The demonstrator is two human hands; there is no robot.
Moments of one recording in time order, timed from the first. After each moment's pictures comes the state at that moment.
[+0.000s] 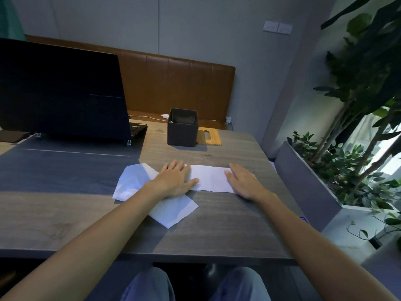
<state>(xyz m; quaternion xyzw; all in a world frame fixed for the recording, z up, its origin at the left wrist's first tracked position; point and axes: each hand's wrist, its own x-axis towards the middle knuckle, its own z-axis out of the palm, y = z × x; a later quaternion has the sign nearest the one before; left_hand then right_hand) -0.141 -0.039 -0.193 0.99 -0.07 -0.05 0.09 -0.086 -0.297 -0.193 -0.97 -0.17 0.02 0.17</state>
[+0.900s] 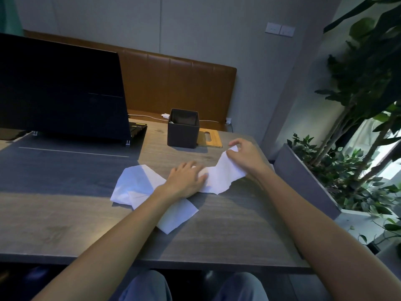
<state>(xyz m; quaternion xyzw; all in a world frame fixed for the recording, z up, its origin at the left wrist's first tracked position) -0.129 -0.070 -0.195 0.98 -0.07 0.03 0.19 -0.067 -0.265 -0.117 -0.92 -0.10 -0.07 0.36</state>
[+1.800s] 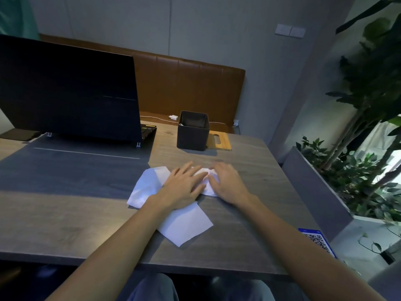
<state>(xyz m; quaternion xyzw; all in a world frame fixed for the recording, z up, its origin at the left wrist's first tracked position) -0.153 -0.030 -0.210 0.98 -0.15 0.10 0.13 -0.092 -0.215 -0.194 -0.93 -0.29 -0.11 0.17</state>
